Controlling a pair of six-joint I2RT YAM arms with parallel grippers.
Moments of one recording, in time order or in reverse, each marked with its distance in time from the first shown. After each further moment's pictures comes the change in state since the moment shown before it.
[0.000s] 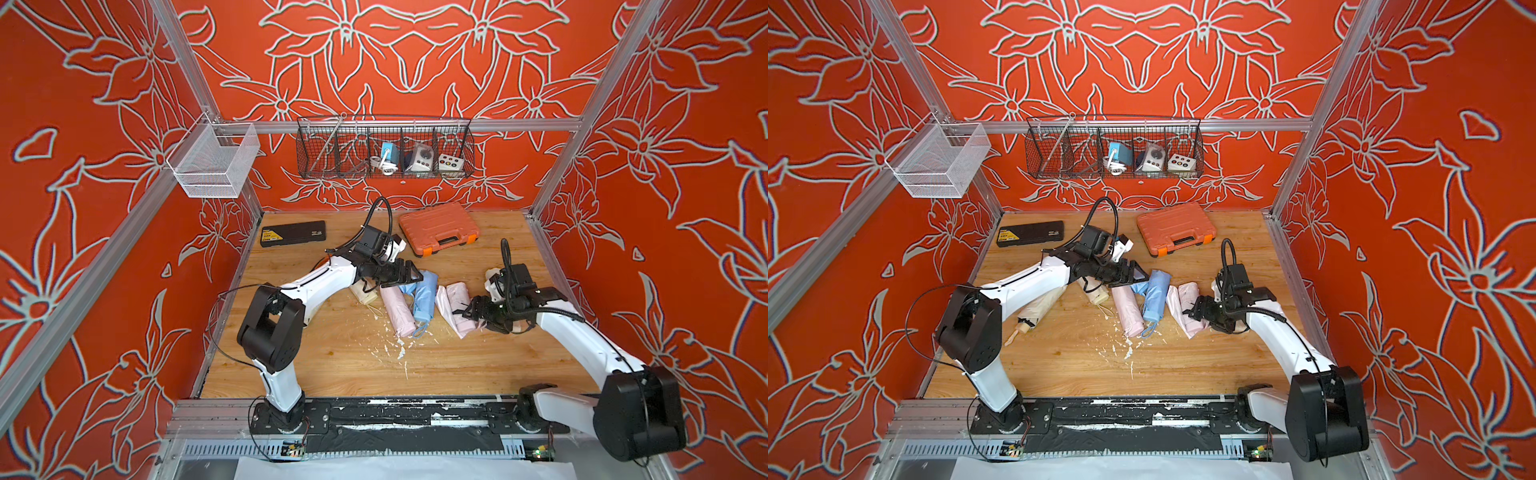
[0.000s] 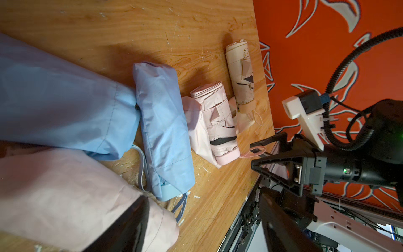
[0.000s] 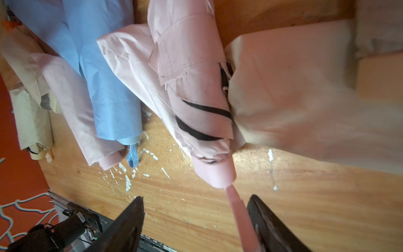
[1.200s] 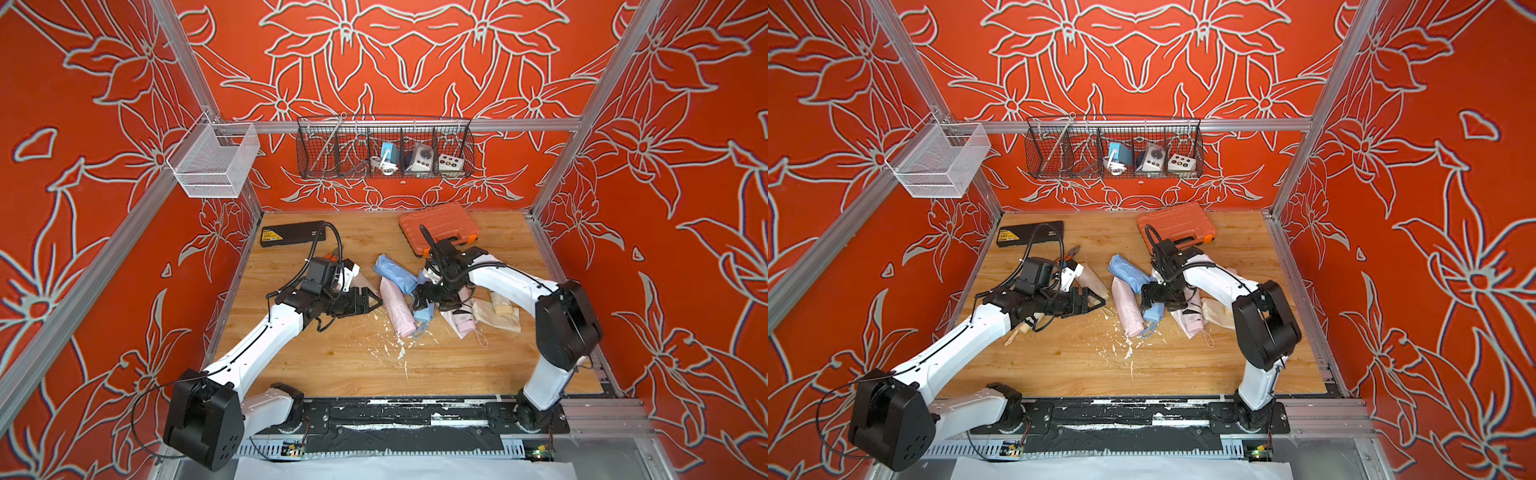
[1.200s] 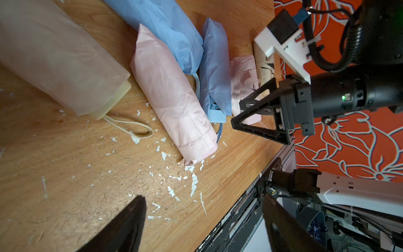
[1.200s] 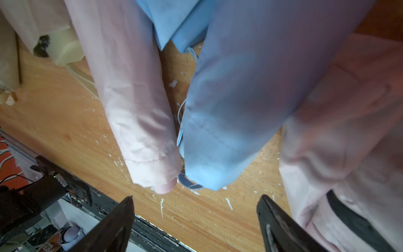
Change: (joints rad) left arm 0.167 -0.551 -0.479 -0.099 -0.038 0.031; right arm 0.381 0.598 0.511 -0.080 0.023 -0.025
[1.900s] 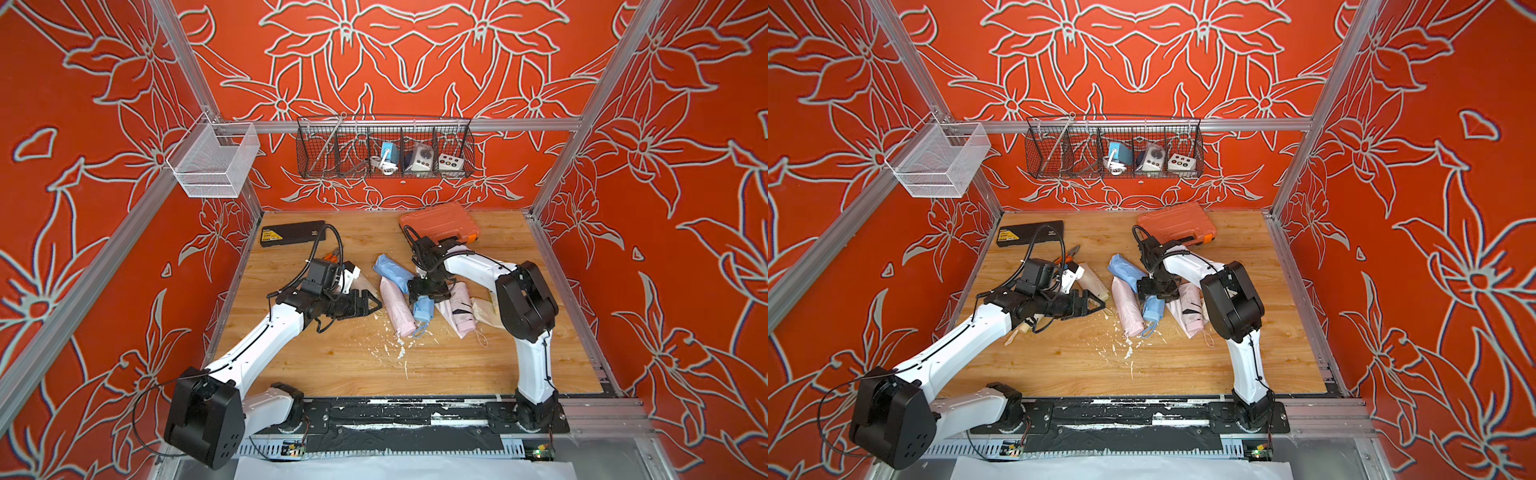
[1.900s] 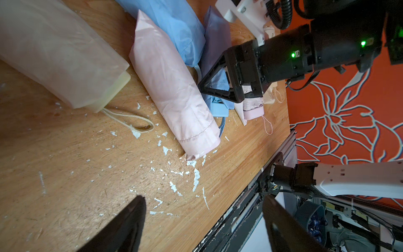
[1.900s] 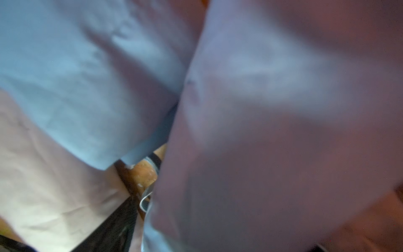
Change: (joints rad) left arm 0.002 0.019 -0.006 -0.012 0.018 0.026; right arm 0.031 0.280 0.233 -0.054 0.169 0.004
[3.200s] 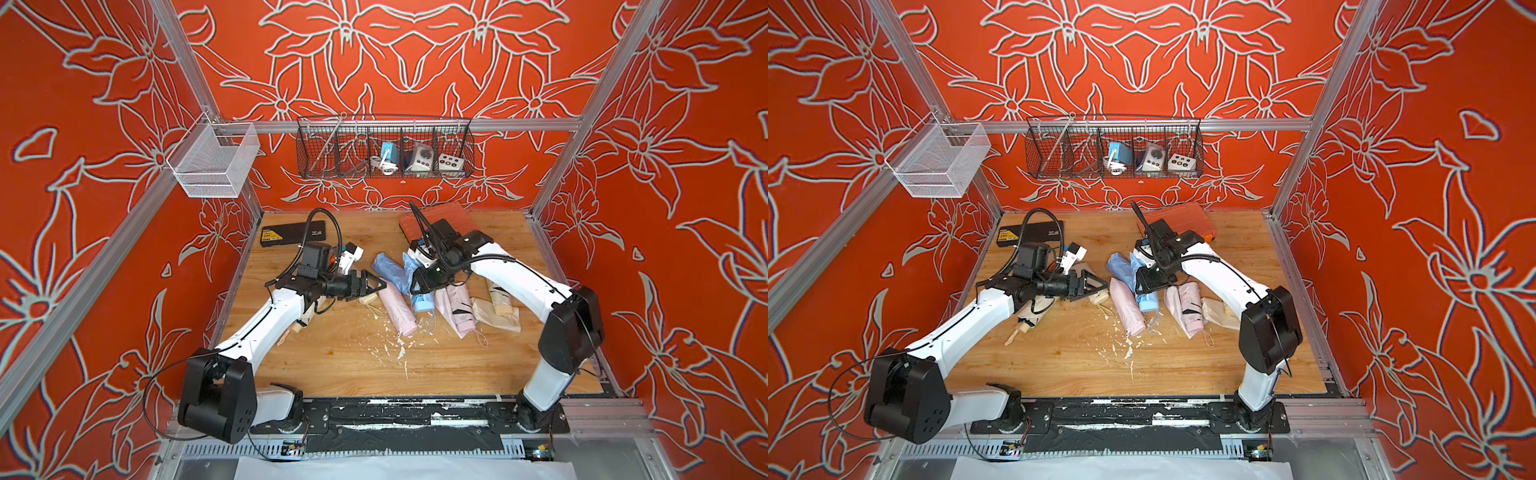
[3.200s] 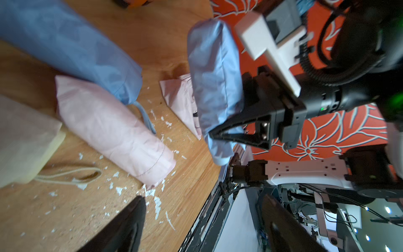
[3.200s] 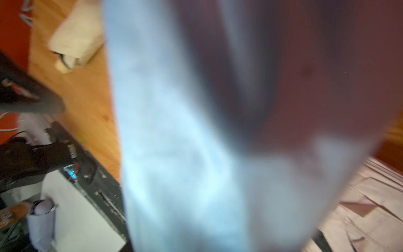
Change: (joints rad) left arm 0.107 0.116 0.125 0.193 0.341 -0.020; right arm 0.019 -0.342 -0.010 -0.042 -0.256 -0.267
